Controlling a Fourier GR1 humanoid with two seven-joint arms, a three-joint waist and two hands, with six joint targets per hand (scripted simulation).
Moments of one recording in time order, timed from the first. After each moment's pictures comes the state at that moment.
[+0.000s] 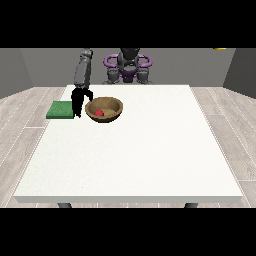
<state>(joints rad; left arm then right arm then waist) -0.86 0.44 0.37 -1.22 0.16 -0.30 0.21 -0.43 -0.22 -0.41 -0.75 -0.30 0.10 -0.32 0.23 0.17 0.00</state>
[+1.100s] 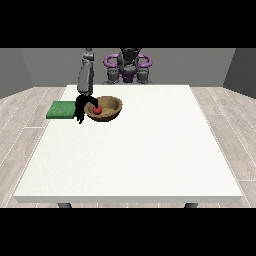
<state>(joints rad) -0.79 0.58 0.46 -1.33 0.32 -0.37 0.27 -0.55 -0.23 -0.42 -0.54 -0.28 0.04 -0.52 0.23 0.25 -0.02</state>
